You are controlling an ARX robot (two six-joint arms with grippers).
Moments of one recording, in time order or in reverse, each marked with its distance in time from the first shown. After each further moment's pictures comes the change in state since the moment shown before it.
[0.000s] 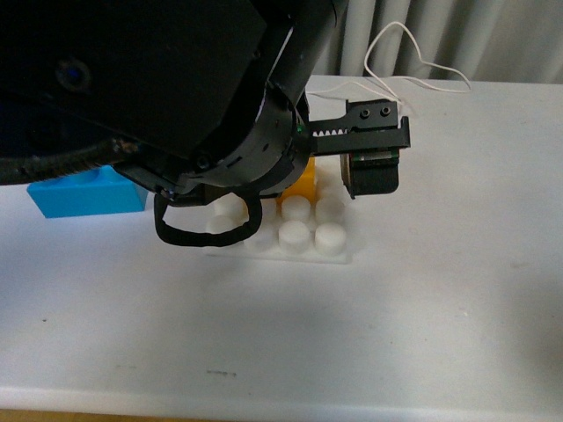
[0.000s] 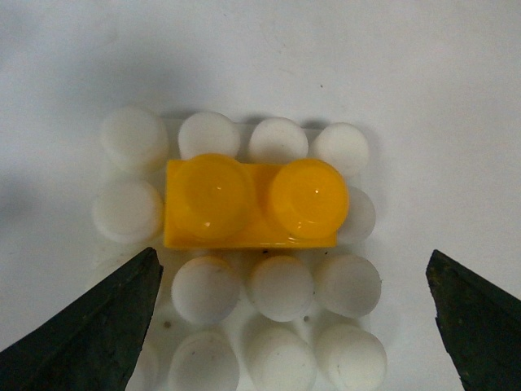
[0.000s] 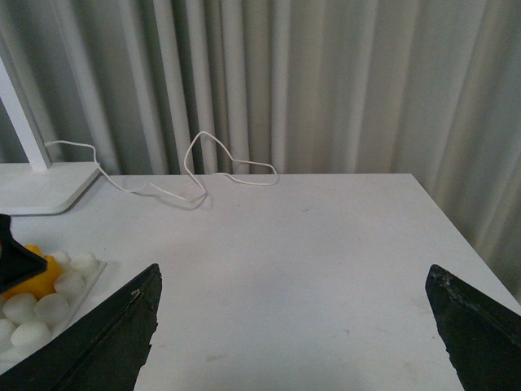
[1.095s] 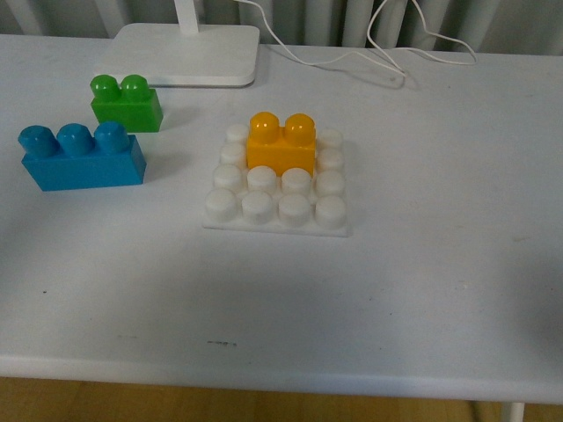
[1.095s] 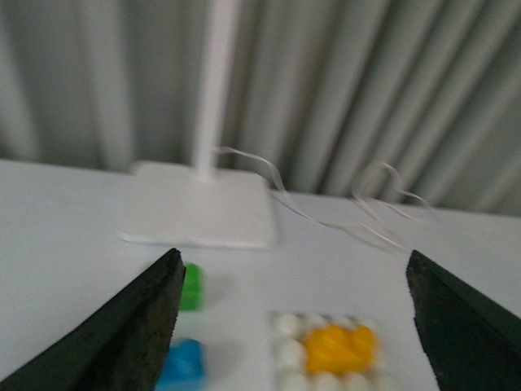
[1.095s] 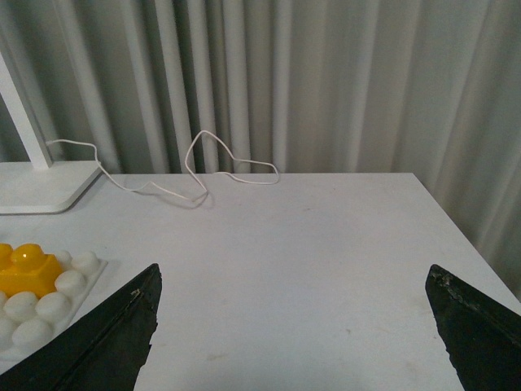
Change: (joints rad) left arm 0.248 -0.871 -0.540 0.354 -0.058 0.329; right arm 0.000 0.000 0.000 0.000 -0.001 0.000
